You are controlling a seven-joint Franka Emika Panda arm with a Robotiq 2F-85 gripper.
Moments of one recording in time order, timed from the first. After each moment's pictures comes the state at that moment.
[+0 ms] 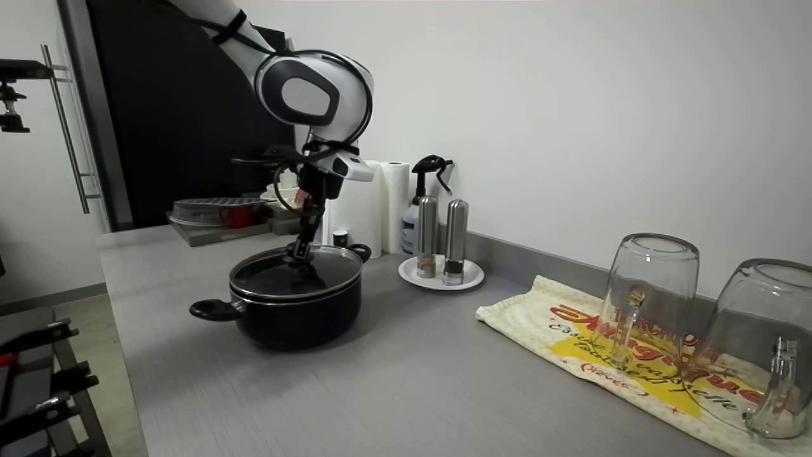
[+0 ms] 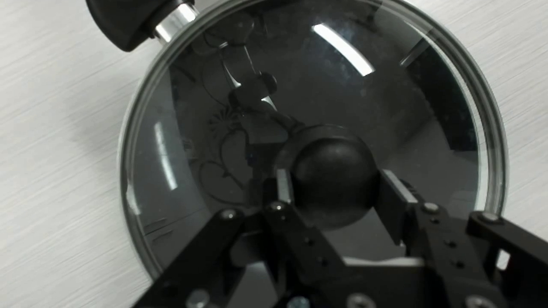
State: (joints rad) arm -0.07 0.46 -0.05 -1.91 0.21 2.10 0.27
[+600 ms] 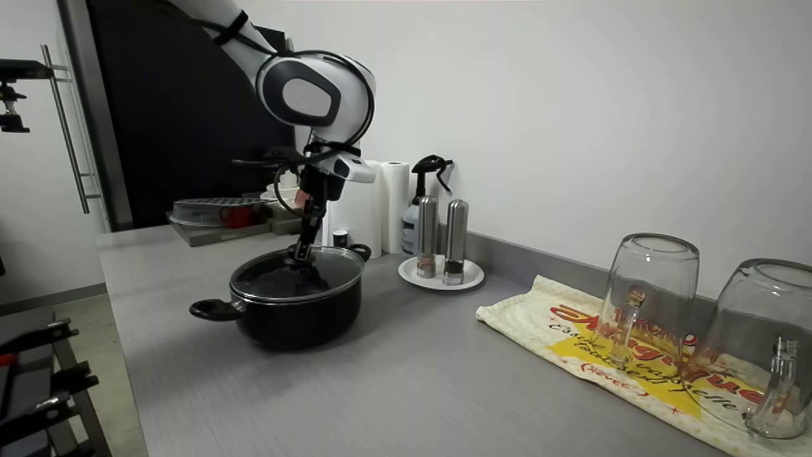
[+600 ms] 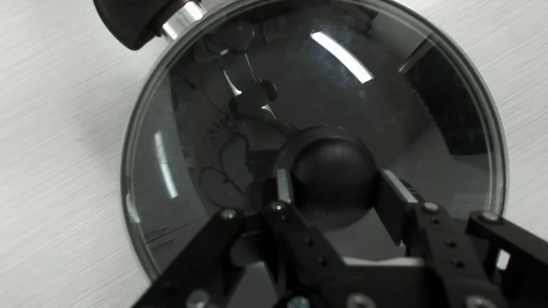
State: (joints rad) arm -0.07 0.46 -0.06 -1.91 0.21 2.10 0.27
